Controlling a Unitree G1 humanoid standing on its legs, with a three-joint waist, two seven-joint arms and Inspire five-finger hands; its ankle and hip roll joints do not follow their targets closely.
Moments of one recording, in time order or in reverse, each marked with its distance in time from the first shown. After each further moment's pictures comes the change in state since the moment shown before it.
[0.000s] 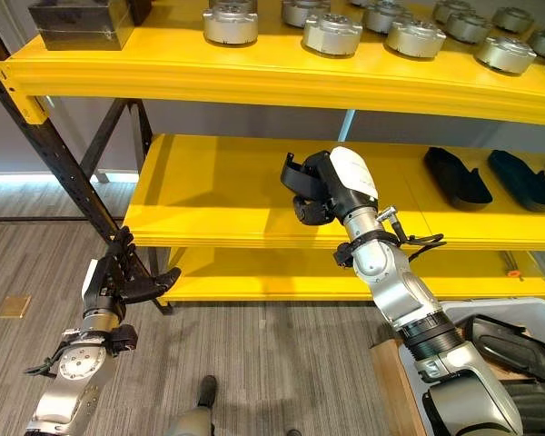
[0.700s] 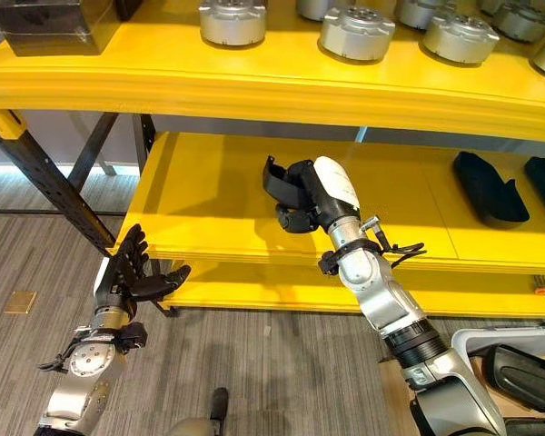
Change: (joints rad) left arm -0.044 -0.018 -0.020 0.005 0.002 0.000 -0.016; right arm 0.031 0.110 0.008 -0.035 0.020 -0.011 0.005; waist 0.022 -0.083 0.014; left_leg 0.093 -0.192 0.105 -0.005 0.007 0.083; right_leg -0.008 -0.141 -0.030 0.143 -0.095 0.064
